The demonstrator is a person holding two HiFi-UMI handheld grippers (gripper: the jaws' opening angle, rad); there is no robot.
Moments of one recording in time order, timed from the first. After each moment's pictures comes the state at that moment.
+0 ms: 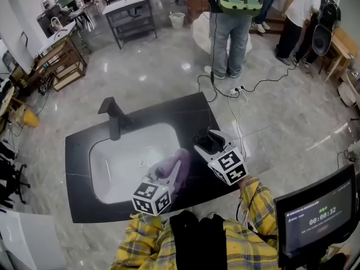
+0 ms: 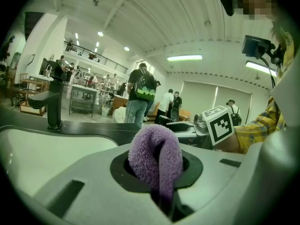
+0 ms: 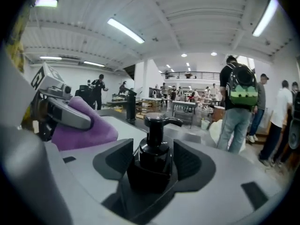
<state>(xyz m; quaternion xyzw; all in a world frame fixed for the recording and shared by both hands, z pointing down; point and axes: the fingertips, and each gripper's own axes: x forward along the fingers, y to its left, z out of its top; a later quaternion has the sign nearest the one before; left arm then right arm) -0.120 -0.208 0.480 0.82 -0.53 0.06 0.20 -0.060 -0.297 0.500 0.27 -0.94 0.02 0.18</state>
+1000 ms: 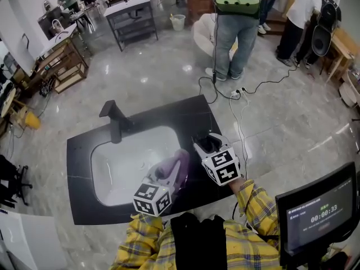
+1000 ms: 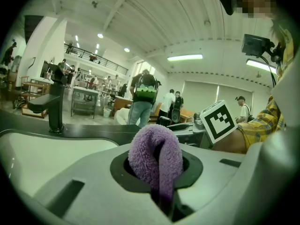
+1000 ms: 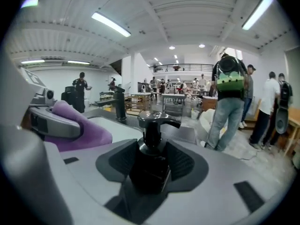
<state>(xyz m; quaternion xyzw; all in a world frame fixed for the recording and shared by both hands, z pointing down) -0.126 -0.216 0.478 0.82 -0.54 0.06 0.19 -0.066 -0.309 0.507 0.33 -0.91 0.08 0.21</state>
